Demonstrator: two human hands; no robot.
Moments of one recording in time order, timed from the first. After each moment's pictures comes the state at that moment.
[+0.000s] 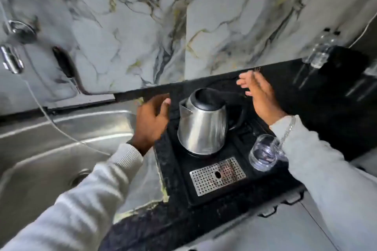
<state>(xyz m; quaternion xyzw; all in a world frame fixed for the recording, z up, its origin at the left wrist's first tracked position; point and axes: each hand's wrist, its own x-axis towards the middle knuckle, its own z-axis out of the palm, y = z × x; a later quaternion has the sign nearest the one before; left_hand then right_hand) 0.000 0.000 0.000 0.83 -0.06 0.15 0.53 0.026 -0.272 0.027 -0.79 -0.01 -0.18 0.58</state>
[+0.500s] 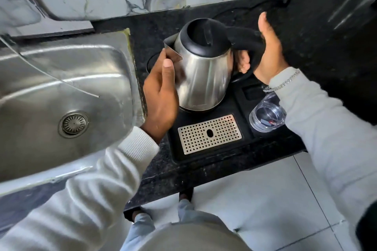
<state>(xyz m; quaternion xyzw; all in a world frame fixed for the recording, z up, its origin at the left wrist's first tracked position) -0.018 -0.070 -0.041 0.69 0.04 0.11 0.71 0.080 -0.289 -0.032 -0.68 -0.03 0.12 0.72</state>
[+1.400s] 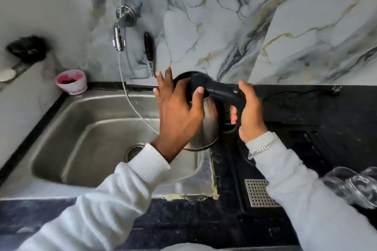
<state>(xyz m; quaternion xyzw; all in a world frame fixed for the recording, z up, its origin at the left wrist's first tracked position) -0.056 0.086 0.052 0.85 0.08 0.26 0.46 0.019 -0.053 0.027 -0.62 0.02 0.00 0.79</state>
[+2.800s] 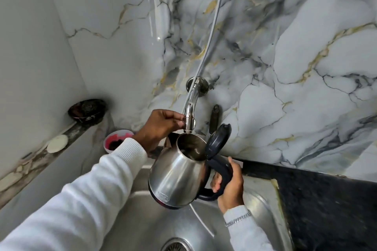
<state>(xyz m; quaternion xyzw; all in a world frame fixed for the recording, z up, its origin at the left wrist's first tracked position) 0.148 0.417 0.055 0.76 0.13 0.14 0.63 0.163 0.219 -0.073 -0.51 0.04 0.15 0.85</state>
